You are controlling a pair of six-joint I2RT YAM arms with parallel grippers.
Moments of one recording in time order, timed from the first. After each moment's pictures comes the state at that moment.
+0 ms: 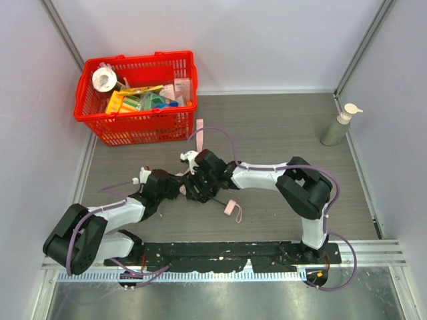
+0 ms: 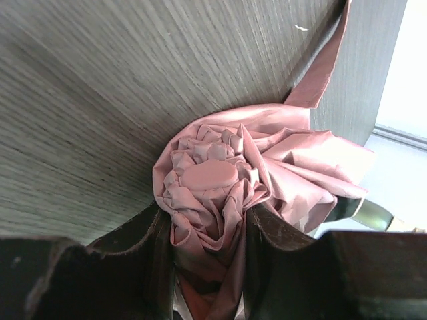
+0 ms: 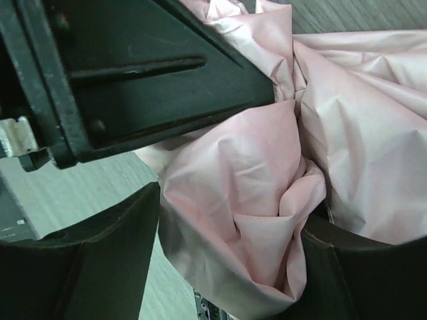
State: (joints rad) left arm -0.50 1.25 0.29 0.28 -0.17 -1.49; right arm 0.93 1.91 1.17 -0.06 -0.30 0.23
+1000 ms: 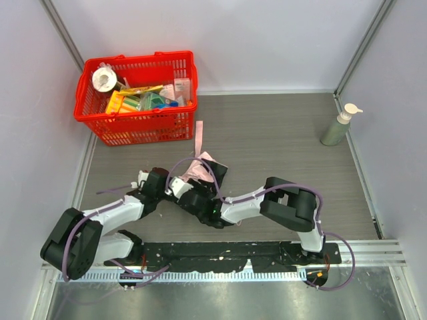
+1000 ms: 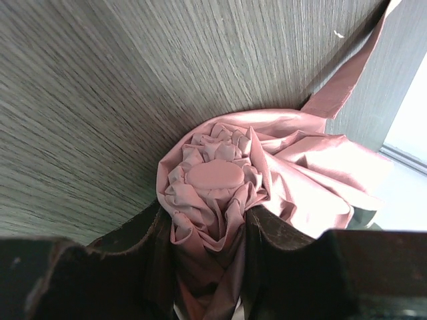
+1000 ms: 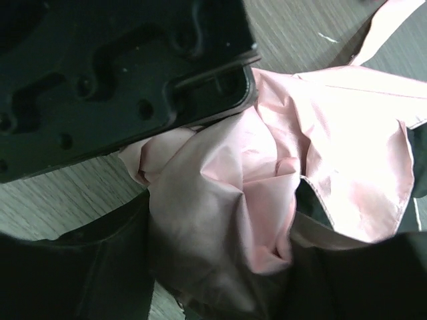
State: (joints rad) left arm -0.50 1.20 0.35 0.04 -0.13 -1.62; right arm 1.28 1.97 1.03 0.31 0.64 -0.10
